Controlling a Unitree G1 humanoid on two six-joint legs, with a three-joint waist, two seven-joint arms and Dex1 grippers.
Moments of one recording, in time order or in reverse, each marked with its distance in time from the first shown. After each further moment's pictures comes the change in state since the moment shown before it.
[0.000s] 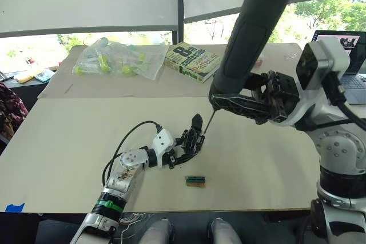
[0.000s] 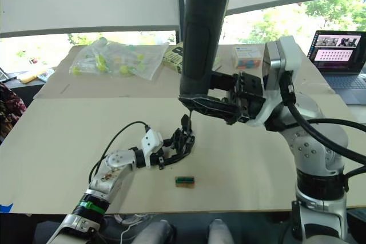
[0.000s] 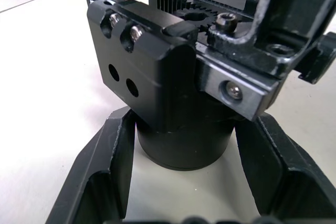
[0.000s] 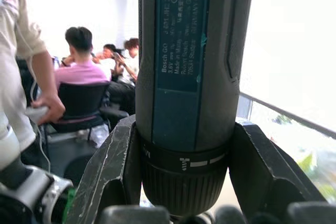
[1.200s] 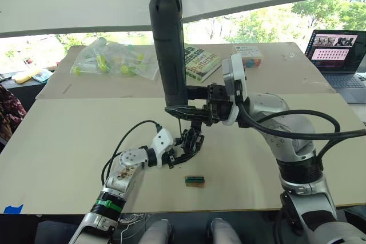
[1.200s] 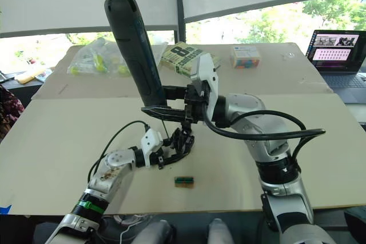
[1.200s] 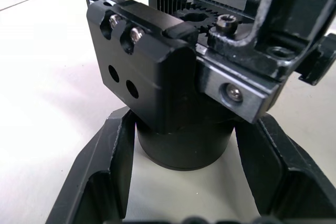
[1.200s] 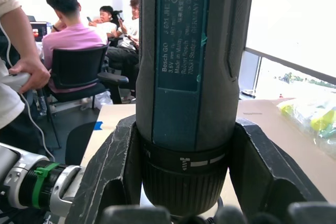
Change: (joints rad) left arm 0.003 0.008 -0.002 -0.023 -0.003 0.030 0.004; right arm -0.053 0.170 0.236 0.136 -0.363 -0.031 0.011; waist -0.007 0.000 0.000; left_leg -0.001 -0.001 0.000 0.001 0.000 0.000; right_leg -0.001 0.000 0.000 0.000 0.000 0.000
